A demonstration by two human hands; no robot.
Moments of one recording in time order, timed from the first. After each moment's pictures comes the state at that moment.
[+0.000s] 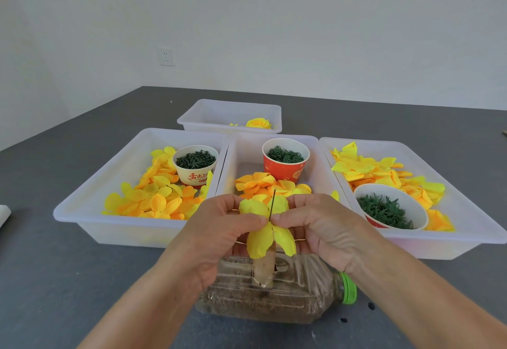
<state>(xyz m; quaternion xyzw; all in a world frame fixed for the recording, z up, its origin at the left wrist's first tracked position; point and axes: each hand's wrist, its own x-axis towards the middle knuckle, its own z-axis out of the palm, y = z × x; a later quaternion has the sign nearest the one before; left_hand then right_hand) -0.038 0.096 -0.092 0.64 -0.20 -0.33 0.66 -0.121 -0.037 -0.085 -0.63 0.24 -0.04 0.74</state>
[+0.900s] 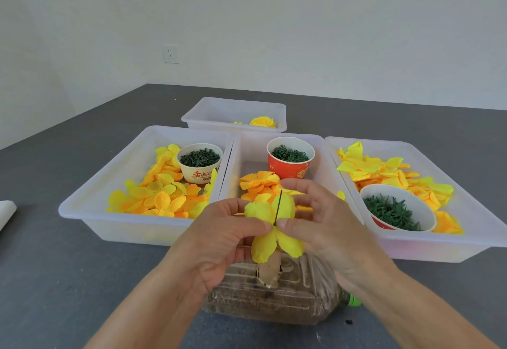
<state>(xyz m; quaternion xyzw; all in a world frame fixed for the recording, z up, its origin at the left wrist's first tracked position) -0.036 0.096 -0.096 0.60 -0.16 -0.39 0.68 -0.132 -0.024 -0.093 -0.73 0.21 -0.19 0.63</state>
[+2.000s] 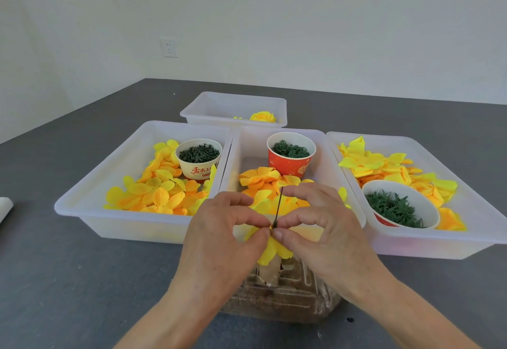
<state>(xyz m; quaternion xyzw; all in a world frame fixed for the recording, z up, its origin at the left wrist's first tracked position) -0.055 0.108 -0.104 0.80 -0.33 -0.01 0.50 -0.140 -0.026 -0.107 -0.89 0.12 -0.27 0.34</state>
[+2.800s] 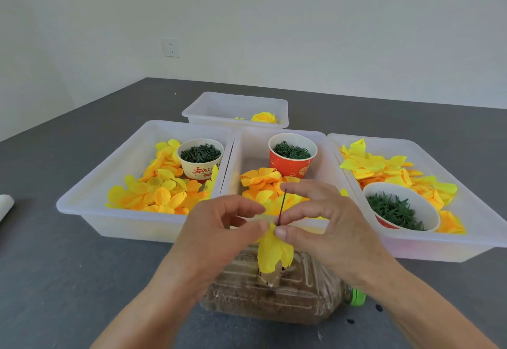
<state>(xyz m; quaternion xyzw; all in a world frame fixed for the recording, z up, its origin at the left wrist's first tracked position) -0.039 0.112 -0.102 0.72 -0.26 -0.20 0.61 -0.142 -0.026 -0.087 -0.88 0.13 -0.21 0.40</state>
